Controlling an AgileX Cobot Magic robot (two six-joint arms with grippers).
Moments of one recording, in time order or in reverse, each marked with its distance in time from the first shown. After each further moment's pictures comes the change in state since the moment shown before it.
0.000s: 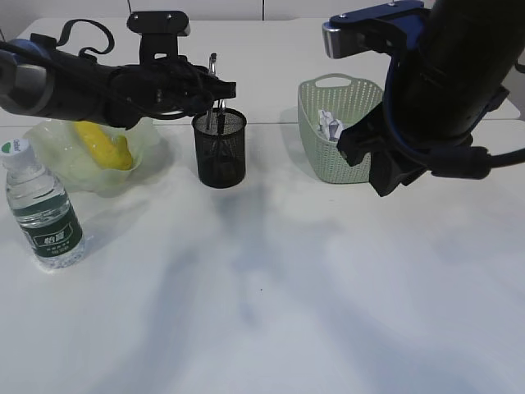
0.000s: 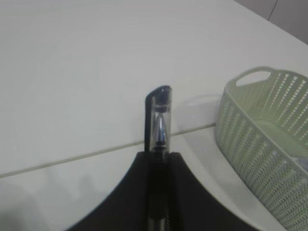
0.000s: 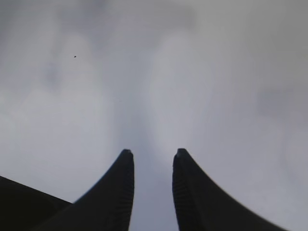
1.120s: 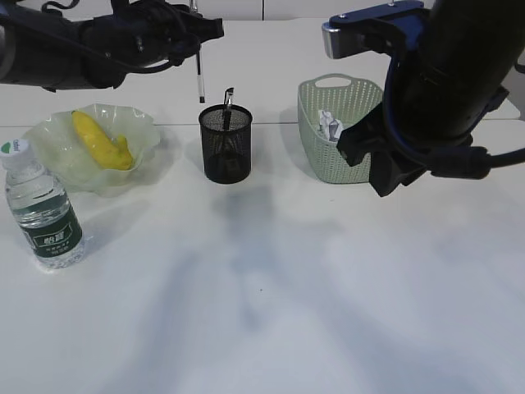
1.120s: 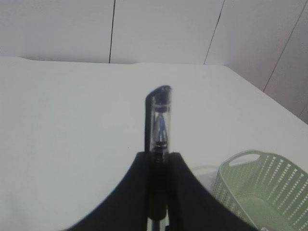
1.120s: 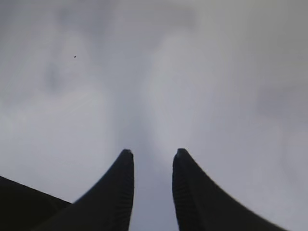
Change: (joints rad) left arm 0.004 -0.108 0.000 -0.174 -0.086 0.114; right arm 0.000 0.000 0.000 0.000 0.000 0.000
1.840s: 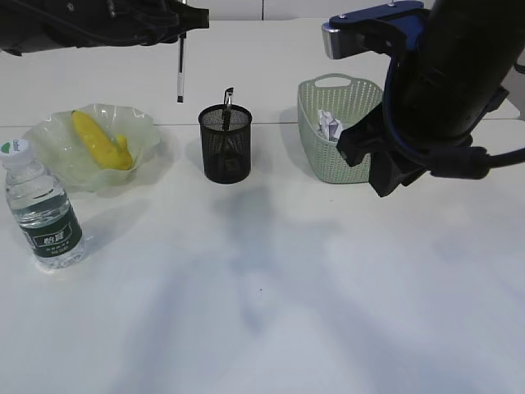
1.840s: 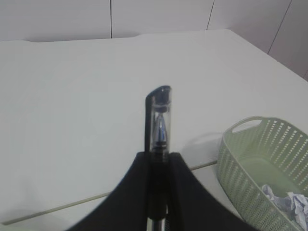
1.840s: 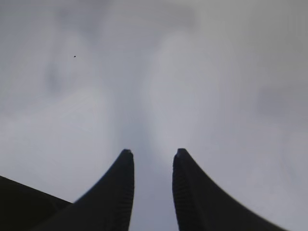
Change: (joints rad) left arm 0.027 -0.110 0.000 -0.033 0.246 0.125; right arm 0.000 0.001 0.000 0.000 0.000 0.000
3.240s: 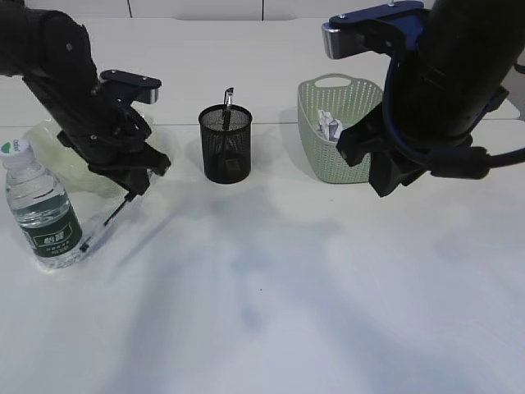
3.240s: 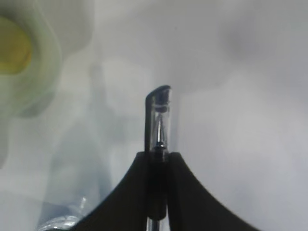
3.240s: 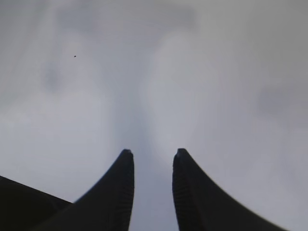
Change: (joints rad) left arm 0.041 0.056 0.048 0.187 0.858 -0.002; right arm 0.000 0.000 0.000 0.000 0.000 0.002
